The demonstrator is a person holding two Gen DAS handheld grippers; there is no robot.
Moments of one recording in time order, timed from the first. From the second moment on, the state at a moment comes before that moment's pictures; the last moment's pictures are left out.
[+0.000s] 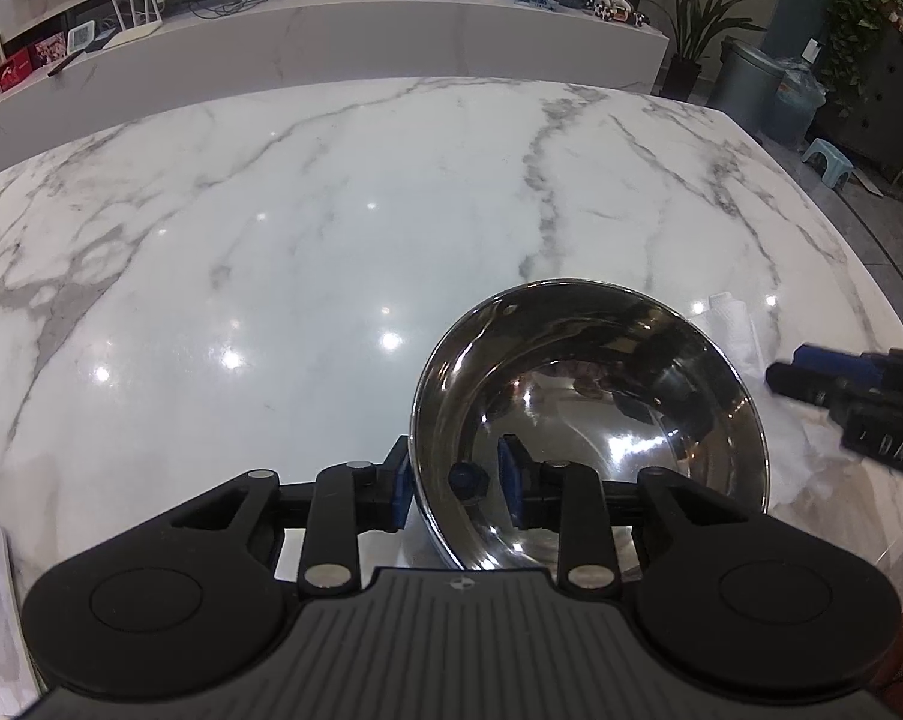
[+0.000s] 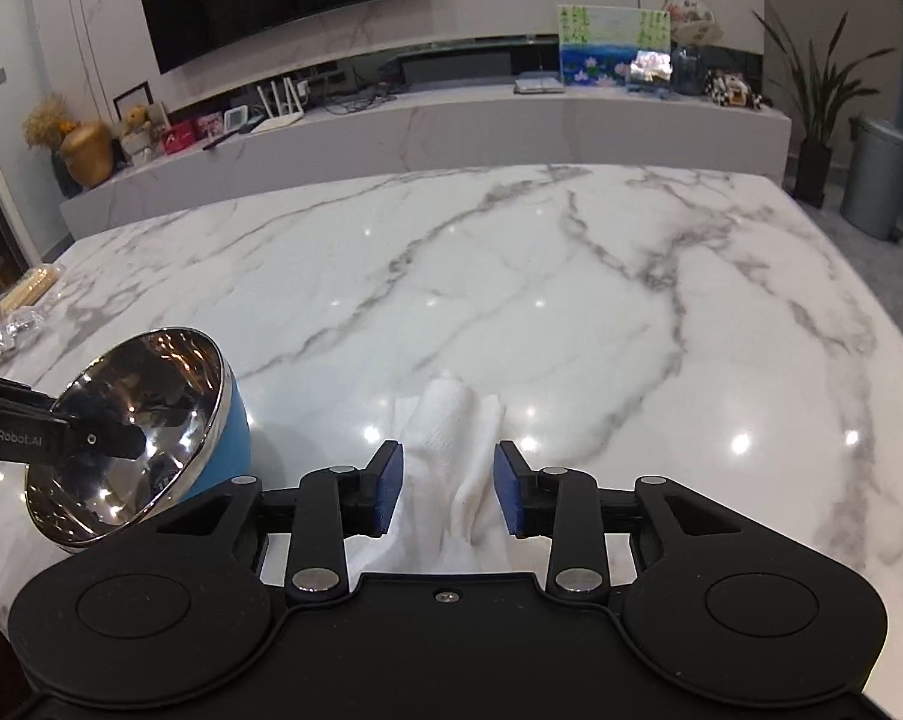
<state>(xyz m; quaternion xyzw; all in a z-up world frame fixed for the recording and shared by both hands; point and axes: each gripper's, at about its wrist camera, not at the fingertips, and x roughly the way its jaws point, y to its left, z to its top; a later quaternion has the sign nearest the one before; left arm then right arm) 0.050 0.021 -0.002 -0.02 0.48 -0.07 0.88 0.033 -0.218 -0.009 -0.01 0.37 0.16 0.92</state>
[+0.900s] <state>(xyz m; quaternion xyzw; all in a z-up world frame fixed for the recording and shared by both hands) 0.041 0.020 0.001 0.00 0.49 -0.06 0.87 0.045 -0.261 -0.012 0.28 0.38 0.27 0.84</state>
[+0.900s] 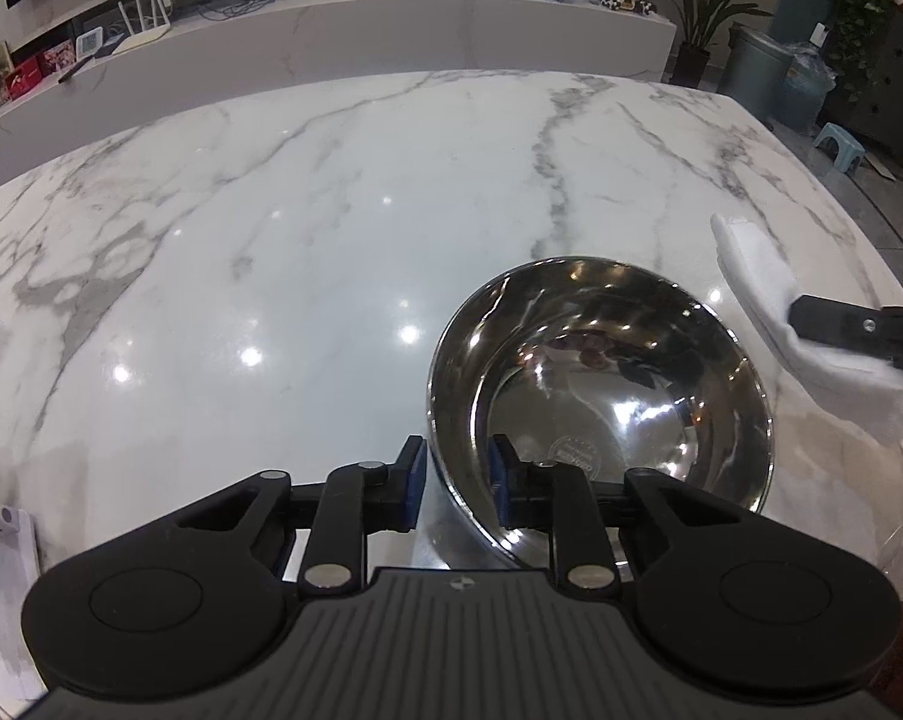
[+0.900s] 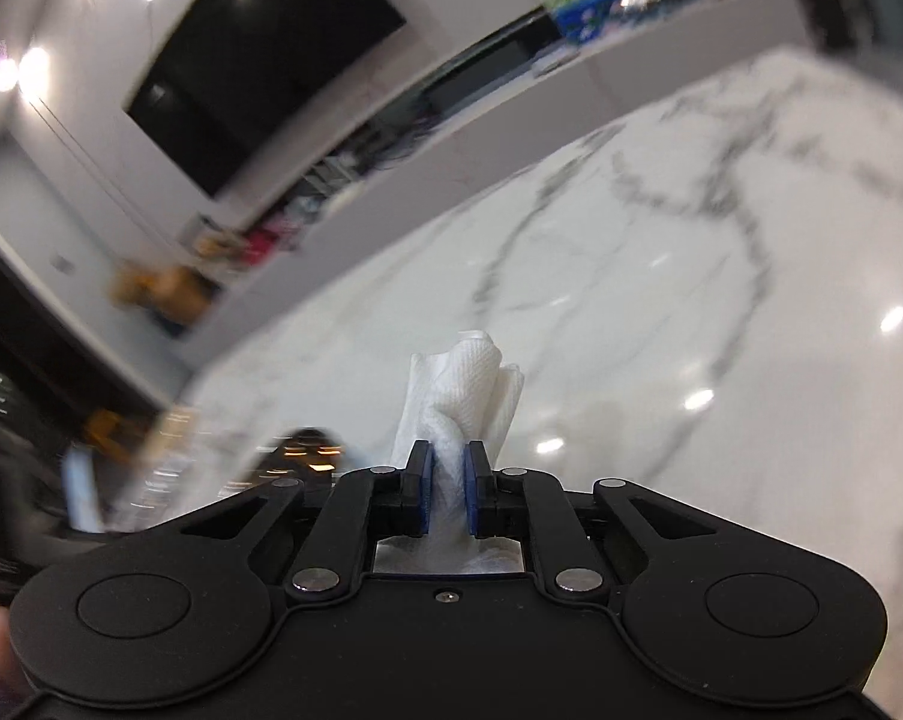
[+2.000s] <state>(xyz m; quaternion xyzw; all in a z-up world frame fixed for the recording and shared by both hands) 0.042 0.022 0.000 -0.01 0.50 -0.03 0.87 0.061 -0.219 -0.053 0.25 0.46 0.29 0.80</state>
